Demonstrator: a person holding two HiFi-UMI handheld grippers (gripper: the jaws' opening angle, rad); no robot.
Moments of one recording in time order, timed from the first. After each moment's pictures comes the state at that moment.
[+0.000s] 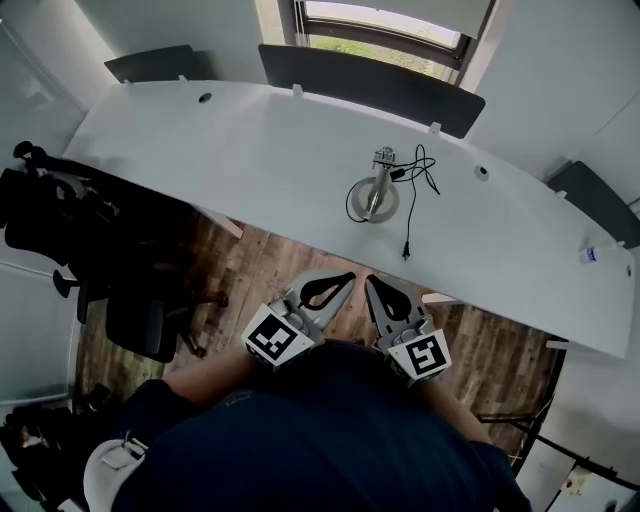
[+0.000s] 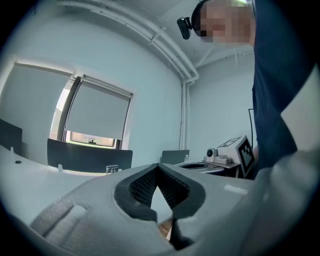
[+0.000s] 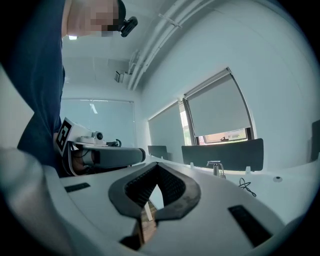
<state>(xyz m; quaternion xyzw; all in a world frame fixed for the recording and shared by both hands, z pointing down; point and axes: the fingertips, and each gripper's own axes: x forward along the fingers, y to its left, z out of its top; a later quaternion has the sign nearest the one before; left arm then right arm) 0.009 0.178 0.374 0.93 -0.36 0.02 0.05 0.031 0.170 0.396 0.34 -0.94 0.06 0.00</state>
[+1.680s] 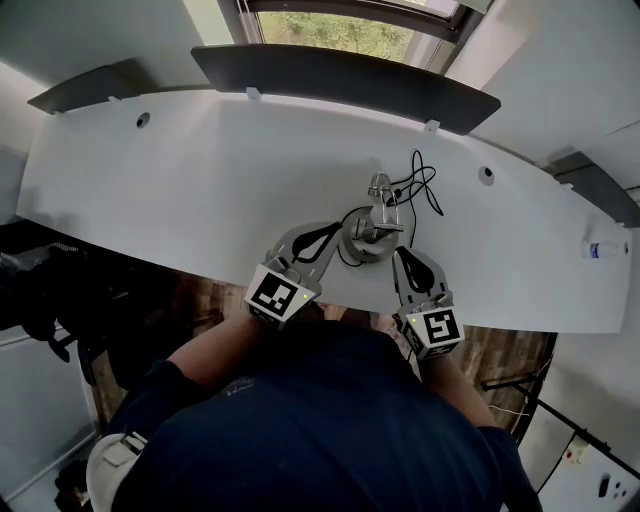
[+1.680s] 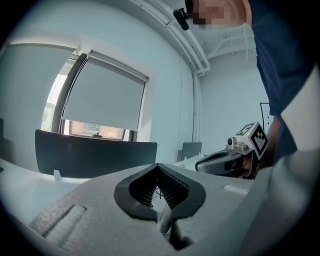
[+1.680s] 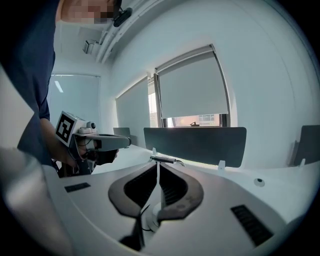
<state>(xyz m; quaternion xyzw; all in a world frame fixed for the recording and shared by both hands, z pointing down) -0.056 -0.109 0.449 0.93 -0.35 0.05 0.07 0.047 -0.079 0.474 0.48 -0.86 0.12 0.12</state>
